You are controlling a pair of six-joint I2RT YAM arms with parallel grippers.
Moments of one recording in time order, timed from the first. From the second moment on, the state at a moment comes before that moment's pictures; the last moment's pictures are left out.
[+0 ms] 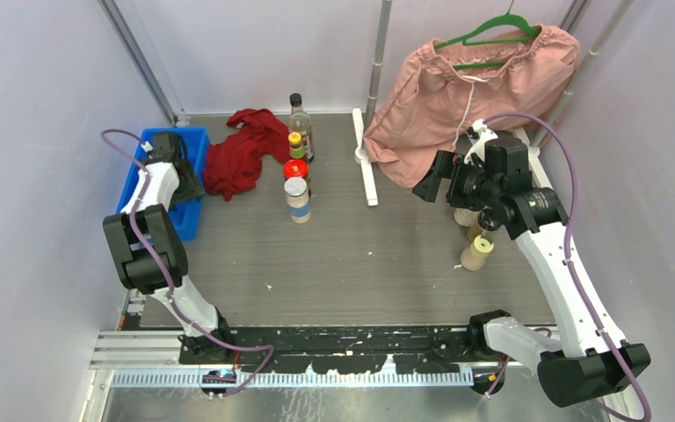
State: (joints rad) left arm 0.26 1.73 1.31 -0.66 -0.24 -0.24; right arm 0.21 1.05 1.20 -0.78 -0.26 0.40
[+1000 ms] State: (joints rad) left arm 0.23 1.58 1.37 -0.80 -0.10 -0.17; right arm 0.21 0.95 1.18 -0.79 -0.27 0.40
